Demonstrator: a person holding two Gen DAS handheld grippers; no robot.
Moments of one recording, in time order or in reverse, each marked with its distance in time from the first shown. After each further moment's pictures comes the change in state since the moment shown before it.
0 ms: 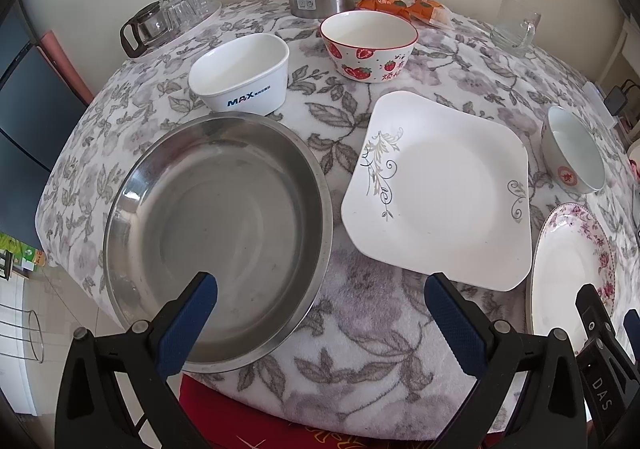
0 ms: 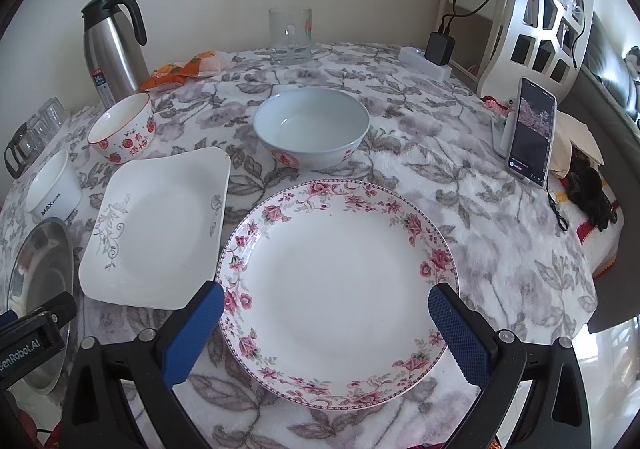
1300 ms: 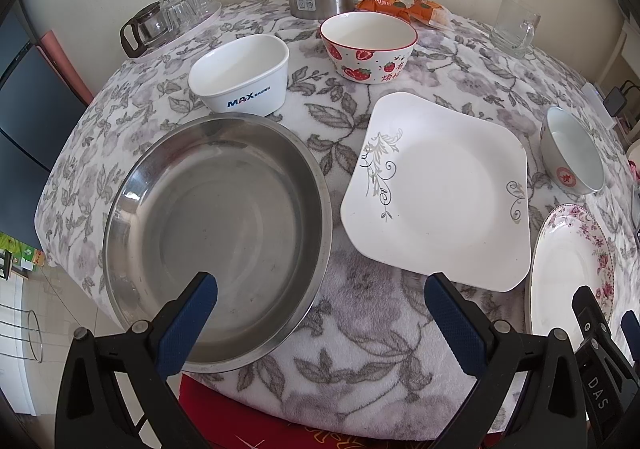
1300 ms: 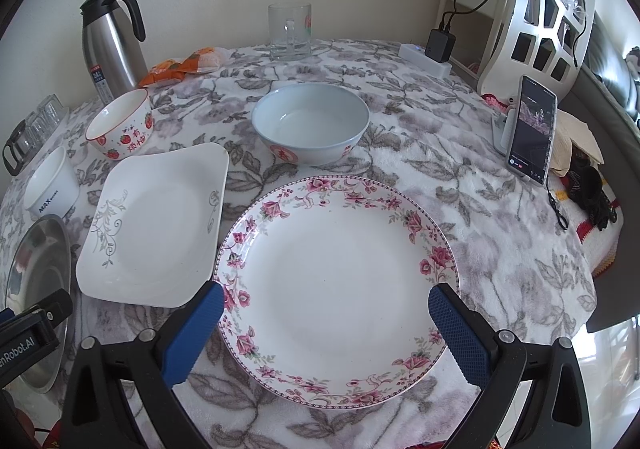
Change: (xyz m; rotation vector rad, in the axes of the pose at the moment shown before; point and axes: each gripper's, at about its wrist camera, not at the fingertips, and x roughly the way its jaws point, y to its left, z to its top) left arm 0.000 0.000 0.000 -0.001 -0.002 0.000; right arm 0.002 0.001 0.000 -0.001 0.005 -0.003
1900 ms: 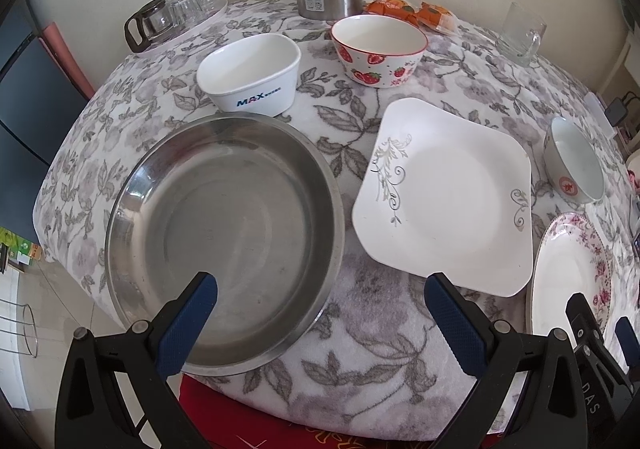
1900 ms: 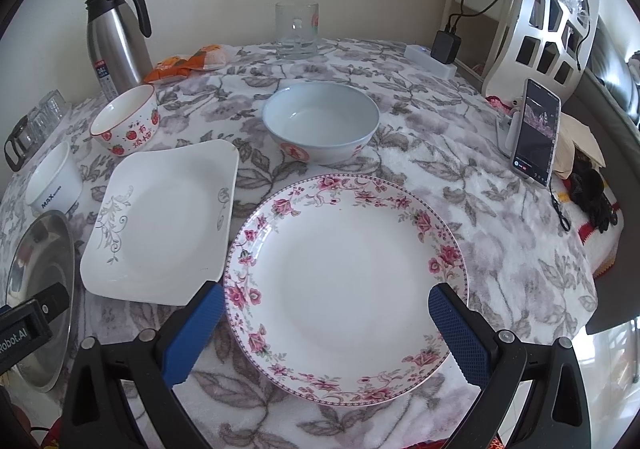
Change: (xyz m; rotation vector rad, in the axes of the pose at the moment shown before) left arm -0.001 0.012 0.005 -0.032 0.002 -0.015; right arm -0.004 0.014 0.001 -0.020 0.009 0.004
